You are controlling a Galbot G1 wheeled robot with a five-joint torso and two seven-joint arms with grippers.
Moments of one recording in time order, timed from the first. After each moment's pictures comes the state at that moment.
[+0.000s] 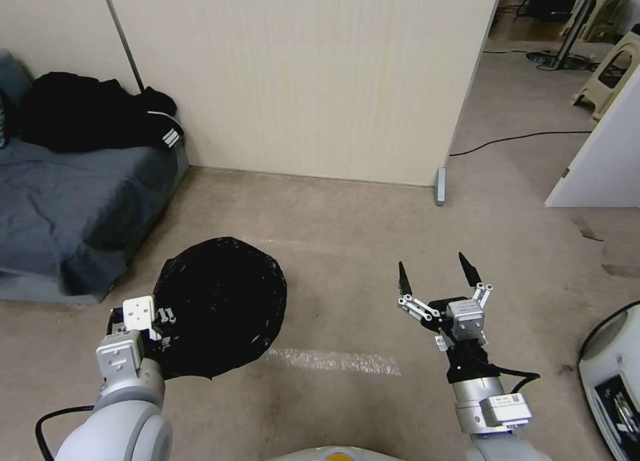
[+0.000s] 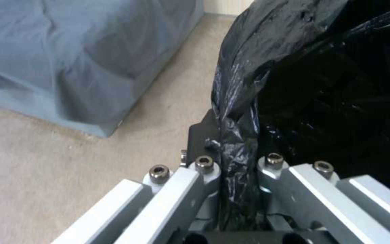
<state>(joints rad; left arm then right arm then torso) 1.71 -1.53 -0.68 -2.43 -0.10 0.65 -0.28 -1.79 1.61 0.49 2.26 -0.17 0.25 -0.10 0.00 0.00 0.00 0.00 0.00</state>
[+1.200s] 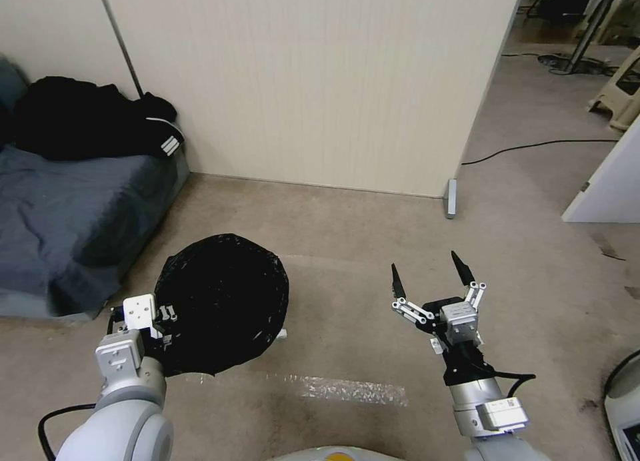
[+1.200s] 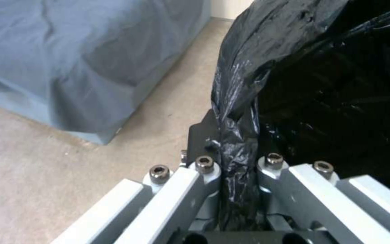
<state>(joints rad) 1.70 -1.53 -0.68 -2.43 -0.12 0.64 -0.28 -1.79 1.61 0.50 2.25 -0.20 0.29 -0.14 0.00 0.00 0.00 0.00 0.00</state>
